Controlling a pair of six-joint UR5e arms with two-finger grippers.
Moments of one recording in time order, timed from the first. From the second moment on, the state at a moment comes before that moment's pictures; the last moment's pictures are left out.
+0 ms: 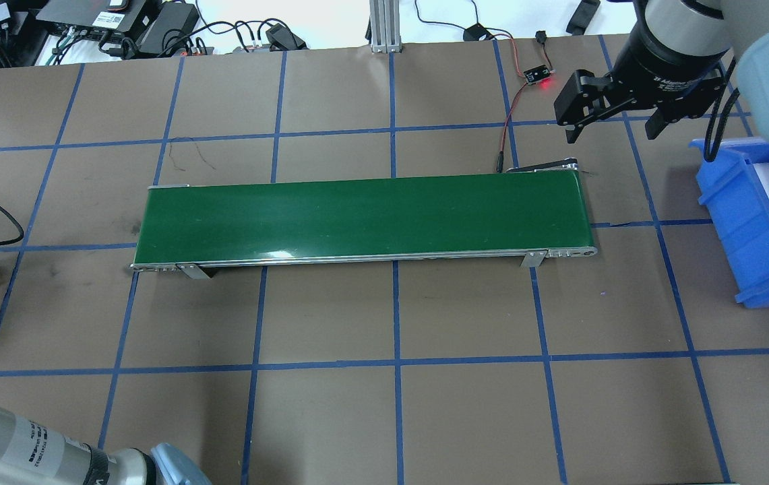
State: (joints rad) left arm -0.69 -2.11 -1.75 -0.79 1.58 0.74; right arm 1.53 -1.62 1.62 -1.69 -1.58 -0.03
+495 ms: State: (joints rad) left arm -0.69 -2.08 -1.75 -0.79 1.60 0.72; right arm 1.53 -1.62 1.62 -1.69 -1.58 -0.03
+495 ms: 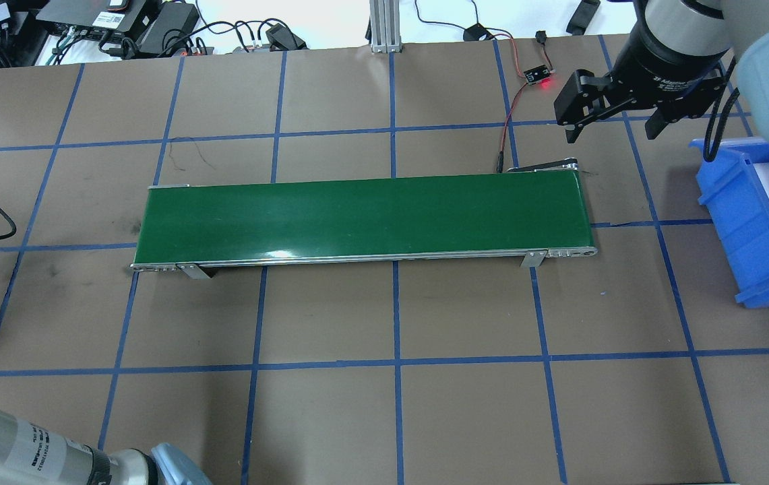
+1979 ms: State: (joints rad) left arm -1.09 -1.71 -1.82 -1.18 1.74 0.41; right arm 1.53 -1.62 1.62 -1.69 -1.58 -0.03
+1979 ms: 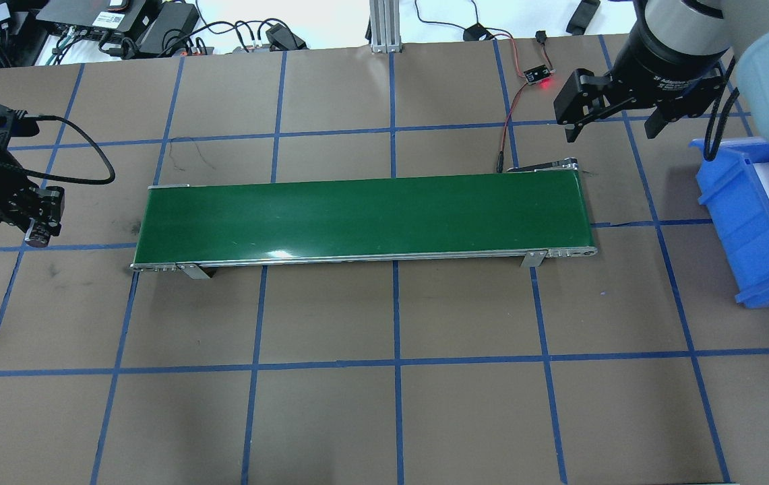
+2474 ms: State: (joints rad) left arm -1.25 -1.74 -1.81 -1.22 1.69 0.40; right arm 1.53 -1.62 1.62 -1.69 -1.58 -0.03
